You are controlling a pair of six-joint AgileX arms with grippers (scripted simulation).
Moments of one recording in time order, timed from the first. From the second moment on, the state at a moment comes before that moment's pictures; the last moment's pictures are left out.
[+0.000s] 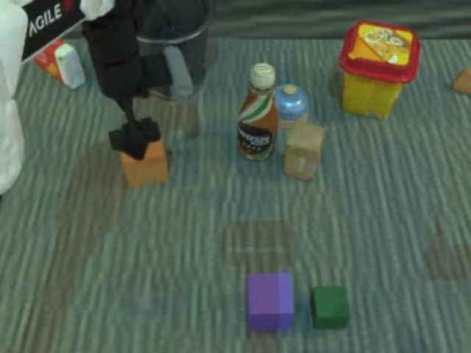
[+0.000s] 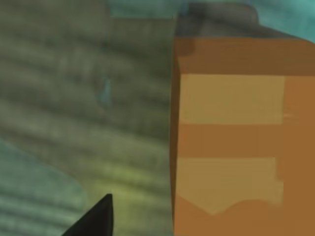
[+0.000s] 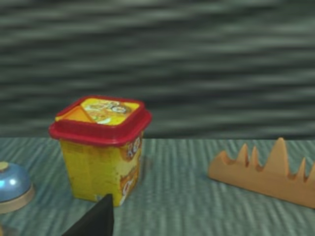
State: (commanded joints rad) left arm -0.29 2.44 2.15 -1.28 0.01 1.03; right arm 0.01 0.00 0.00 0.00 0.00 0.00
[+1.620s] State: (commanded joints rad) left arm -0.28 2.51 1.96 -1.02 0.01 1.03; right arm 0.01 0.00 0.00 0.00 0.00 0.00
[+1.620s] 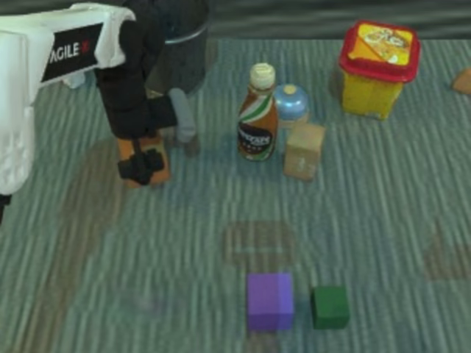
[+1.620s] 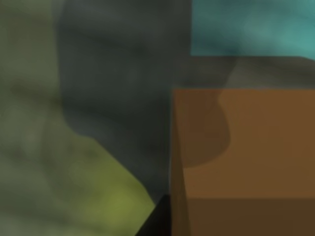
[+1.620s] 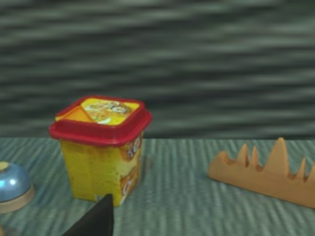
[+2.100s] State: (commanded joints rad) left arm -0.29 2.49 1.98 -1.05 0.01 1.03; right arm 0.01 0.00 0.00 0.00 0.00 0.00
